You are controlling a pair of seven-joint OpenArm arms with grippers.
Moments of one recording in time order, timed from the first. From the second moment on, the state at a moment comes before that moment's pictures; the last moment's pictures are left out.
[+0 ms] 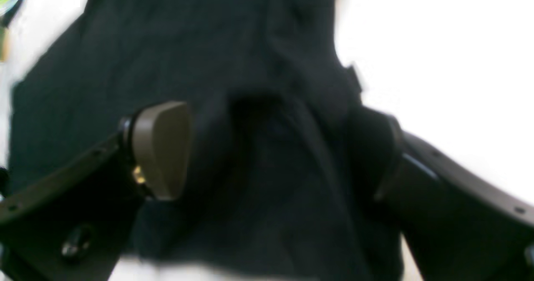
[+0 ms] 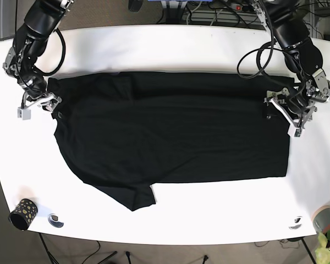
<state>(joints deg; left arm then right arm) -6.6 -7.7 -31.8 80.7 -9.8 -39.2 54.2 -1.7 18.0 38.3 72.6 43.9 34.5 -51.6</state>
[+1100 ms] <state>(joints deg) 2.9 -7.8 -28.0 96.5 -9.7 -39.3 54.0 -14.6 9.5 41.6 105.9 37.2 35.0 -53.8</state>
